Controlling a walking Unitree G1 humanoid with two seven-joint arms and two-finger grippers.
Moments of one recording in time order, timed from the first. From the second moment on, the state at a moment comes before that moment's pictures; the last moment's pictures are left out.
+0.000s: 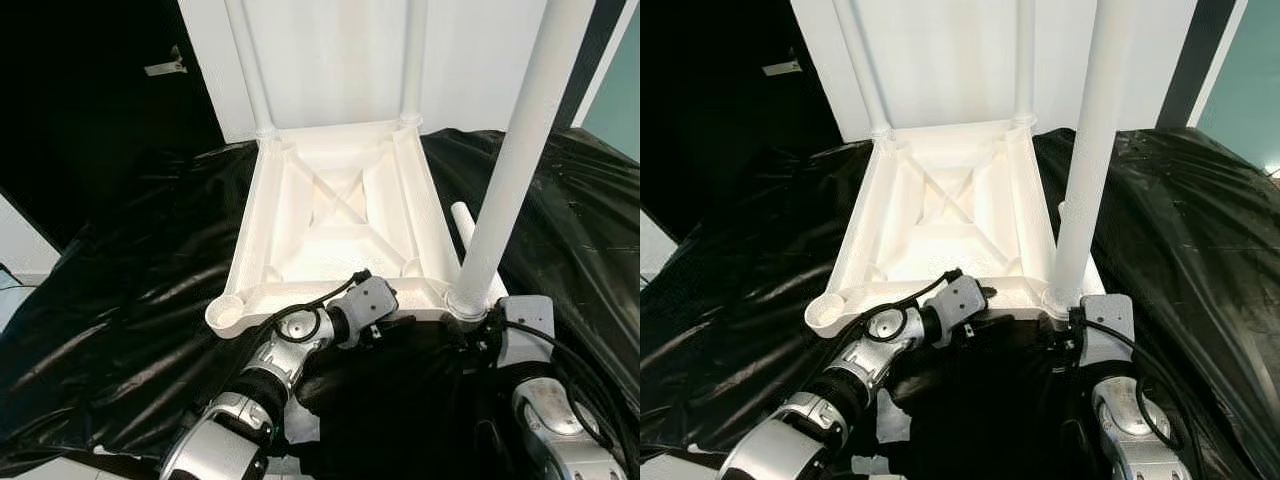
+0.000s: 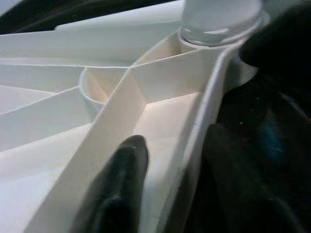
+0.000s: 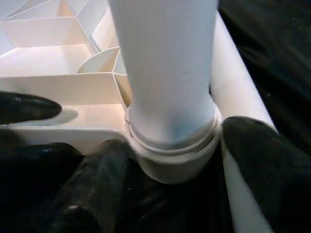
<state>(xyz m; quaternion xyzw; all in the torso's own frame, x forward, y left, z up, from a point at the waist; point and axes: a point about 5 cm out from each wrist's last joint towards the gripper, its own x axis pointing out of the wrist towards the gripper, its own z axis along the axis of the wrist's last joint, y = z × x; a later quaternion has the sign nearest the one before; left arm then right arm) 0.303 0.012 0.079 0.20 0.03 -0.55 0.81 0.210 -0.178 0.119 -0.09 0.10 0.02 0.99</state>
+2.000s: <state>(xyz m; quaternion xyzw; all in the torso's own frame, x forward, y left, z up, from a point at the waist) 0.313 0.079 0.122 0.08 0.03 -0.59 0.80 0.260 -0.151 0.100 -0.10 0.09 0.08 0.99</state>
